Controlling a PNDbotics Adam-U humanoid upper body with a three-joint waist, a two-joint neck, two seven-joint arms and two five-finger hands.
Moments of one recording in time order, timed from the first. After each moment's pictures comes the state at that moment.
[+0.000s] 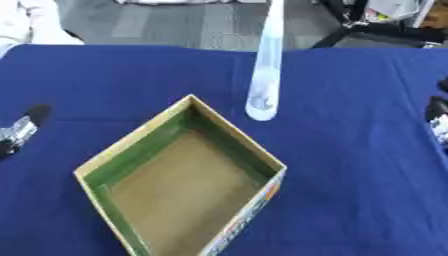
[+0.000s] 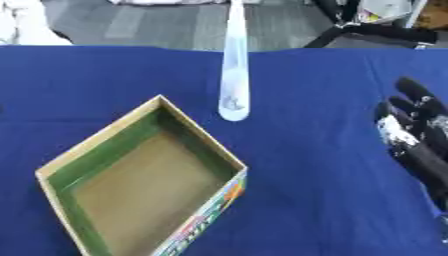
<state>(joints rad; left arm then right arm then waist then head) -0.19 0.41 0.19 -1.98 0.14 0.16 0.16 -0.22 -0.56 0.08 -1.98 -0.21 0.16 -0.21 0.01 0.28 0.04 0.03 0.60</state>
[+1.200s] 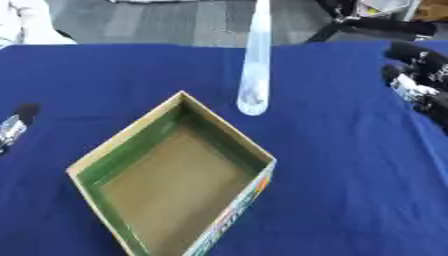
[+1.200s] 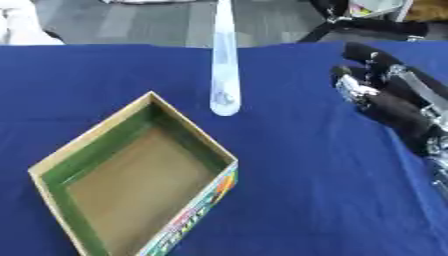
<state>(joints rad) -0.19 0.40 0.18 -1.98 0.15 0.16 0.15 -0.47 -0.70 0.18 -1.96 -0.43 0.45 -0.10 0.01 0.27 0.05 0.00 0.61</state>
